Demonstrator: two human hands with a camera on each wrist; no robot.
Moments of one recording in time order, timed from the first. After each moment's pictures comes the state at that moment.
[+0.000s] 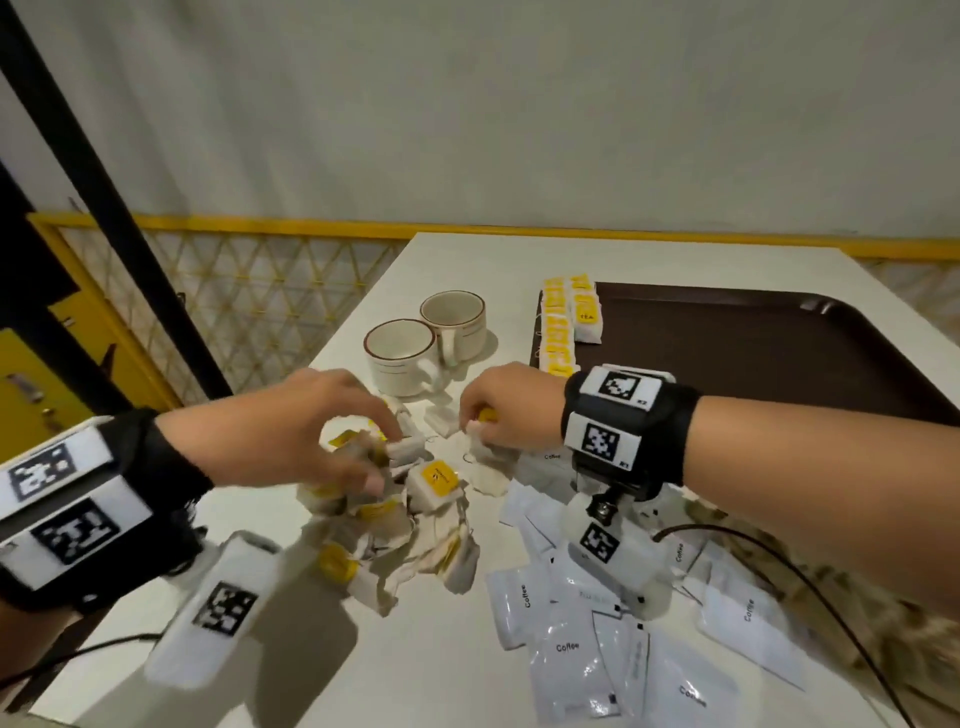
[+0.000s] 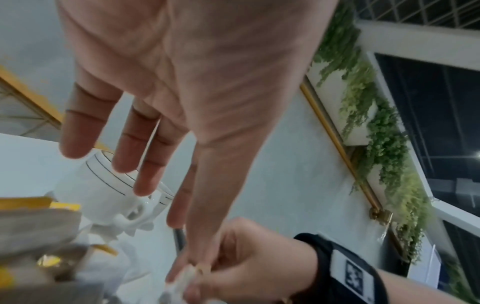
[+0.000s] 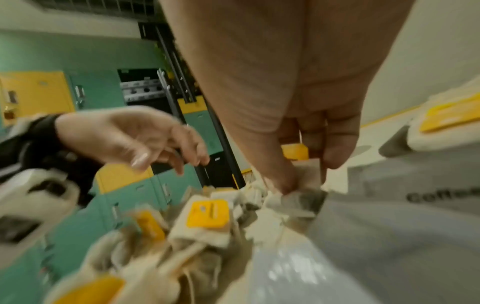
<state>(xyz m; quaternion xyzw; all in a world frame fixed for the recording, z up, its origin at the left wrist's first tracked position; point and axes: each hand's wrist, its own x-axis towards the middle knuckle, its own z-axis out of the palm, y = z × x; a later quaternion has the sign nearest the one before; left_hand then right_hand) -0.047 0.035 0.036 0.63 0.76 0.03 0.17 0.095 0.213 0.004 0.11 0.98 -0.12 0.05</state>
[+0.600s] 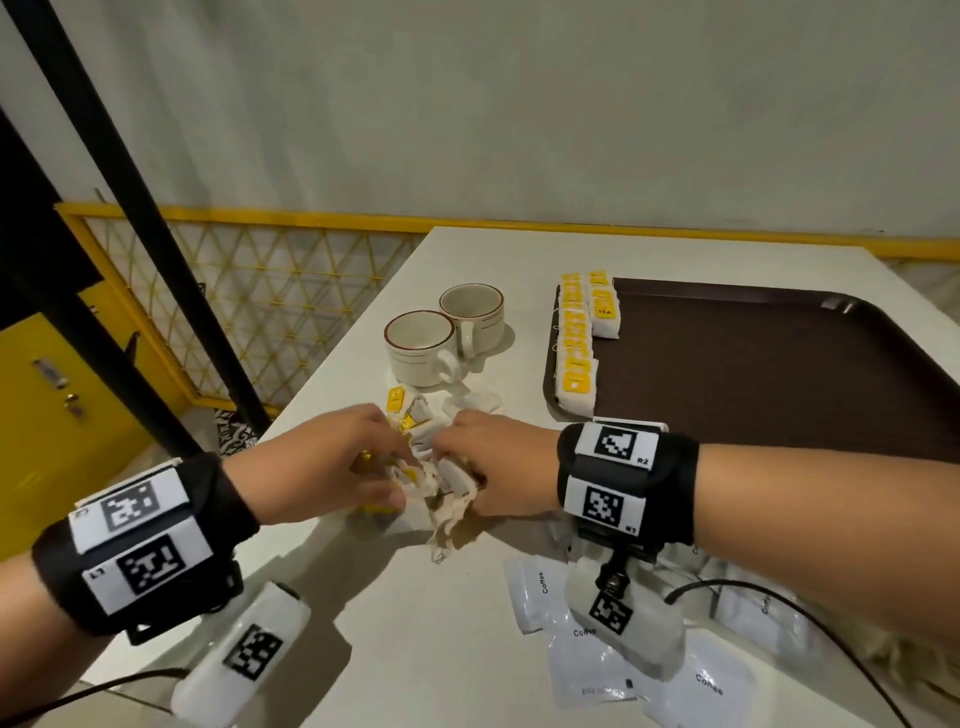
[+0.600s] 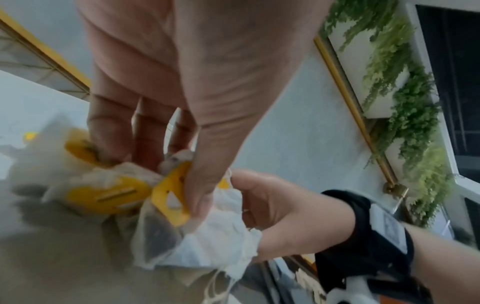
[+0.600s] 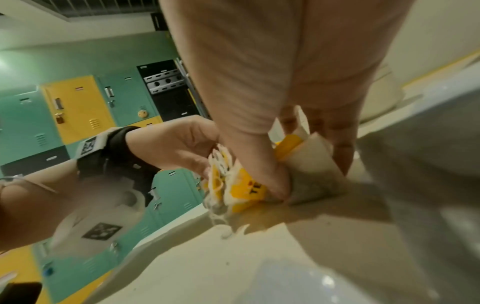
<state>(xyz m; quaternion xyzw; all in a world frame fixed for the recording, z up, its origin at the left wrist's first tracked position) -0.038 0.024 -0.007 0.63 0.76 0.09 0.14 0.103 0.168 -0.018 0.04 0.98 -0.16 0.09</state>
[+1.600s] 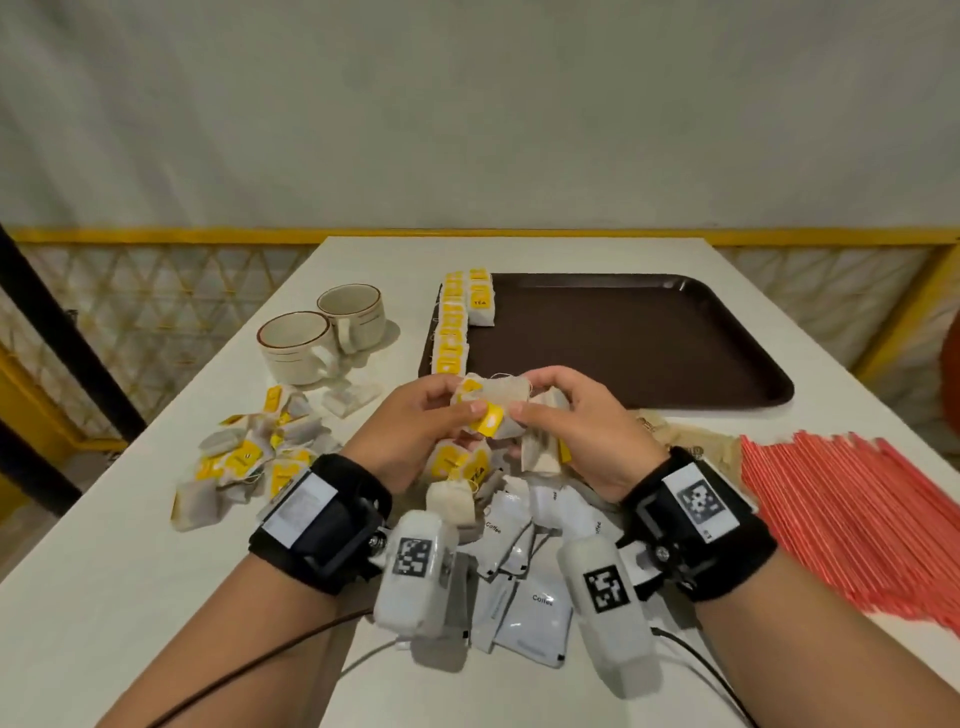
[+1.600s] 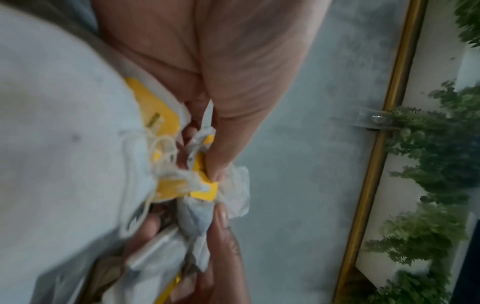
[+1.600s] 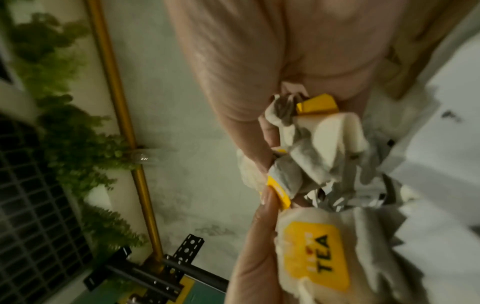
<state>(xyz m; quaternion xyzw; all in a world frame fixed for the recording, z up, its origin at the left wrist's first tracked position) 0.096 0.139 -0.045 0.38 0.55 0.59 0.44 0.252 0.221 -0.041 0.31 0.61 -0.67 -0.30</state>
